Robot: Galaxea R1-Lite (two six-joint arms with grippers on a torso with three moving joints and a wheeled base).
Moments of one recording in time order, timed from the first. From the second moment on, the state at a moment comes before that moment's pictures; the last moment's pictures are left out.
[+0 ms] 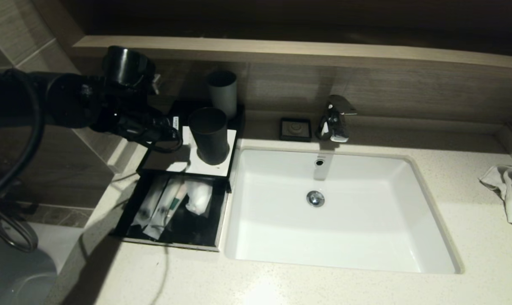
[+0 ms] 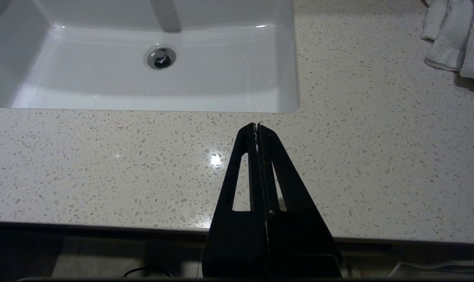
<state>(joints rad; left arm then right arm) -0.27 1.88 -1.65 0.28 0.11 -0.16 0.00 0.00 0.00 0.00 -0.01 0.04</state>
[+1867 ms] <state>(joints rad) -0.09 1.86 -1.57 0.13 -0.33 0.05 0.00 0.00 0.00 0.00 -0.01 0.04</state>
